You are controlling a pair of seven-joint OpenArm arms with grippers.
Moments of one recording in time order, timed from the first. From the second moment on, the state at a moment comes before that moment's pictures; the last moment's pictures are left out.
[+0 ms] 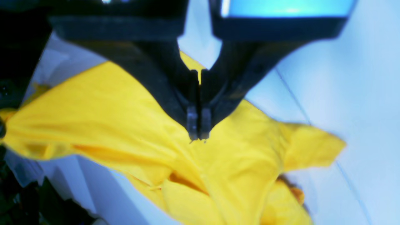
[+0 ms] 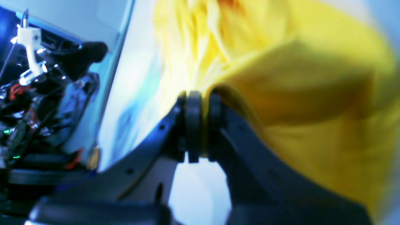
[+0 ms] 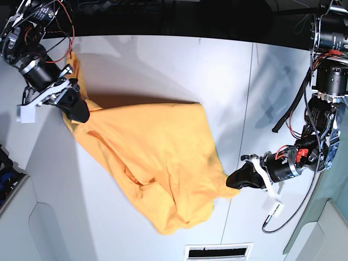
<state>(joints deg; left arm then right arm) -20.7 -24.4 6.7 66.8 -48.2 -37.7 41.9 -11.9 -4.3 36.2 104.8 53.2 35.0 -66.8</state>
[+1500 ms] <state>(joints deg) -0.9 -10.4 7.3 65.9 -42.4 -37.7 40.5 -9.4 -0.9 27.8 76.8 36.1 32.6 -46.4</state>
